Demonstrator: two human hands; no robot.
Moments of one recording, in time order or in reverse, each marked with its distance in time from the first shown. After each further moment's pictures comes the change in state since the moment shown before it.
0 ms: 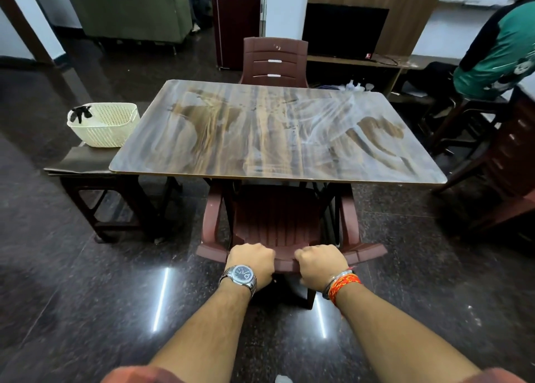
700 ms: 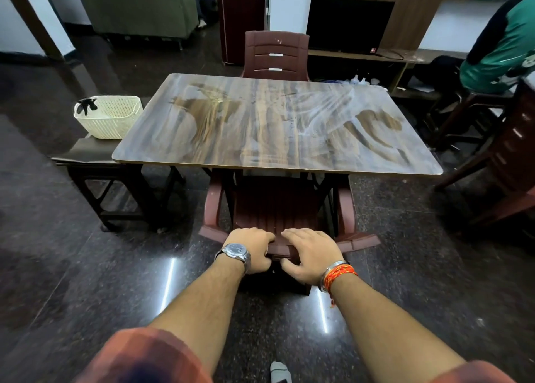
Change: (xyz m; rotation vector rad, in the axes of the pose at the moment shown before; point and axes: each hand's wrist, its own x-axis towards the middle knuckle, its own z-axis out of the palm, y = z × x) left_hand -0.001 0.013 -0.001 -0.156 0.029 0.084; right_hand -0.020 0.014 0.032 0.260 0.263 -0.009
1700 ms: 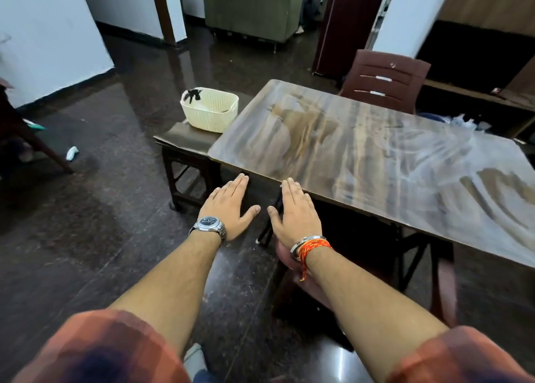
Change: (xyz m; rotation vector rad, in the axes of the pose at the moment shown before) left_hand -0.040 -0.267 -0.035 -0.205 0.447 -0.480; right_hand 0.241 -0.182 0.014 0.142 0.201 -0.125
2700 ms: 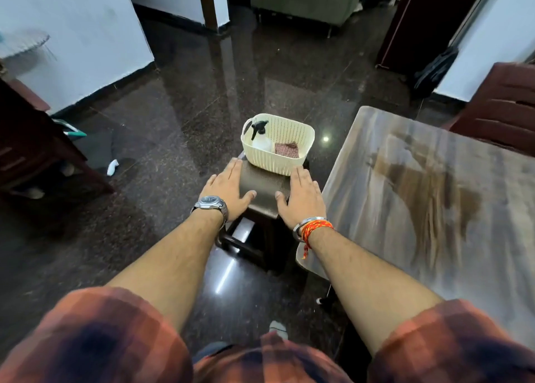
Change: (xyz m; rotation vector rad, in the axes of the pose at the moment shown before) left_hand 0.340 -0.350 -0.078 0.023 -0.107 -0.253; right_hand 0.452 -0.161 0.168 0.066 -0.139 0.051
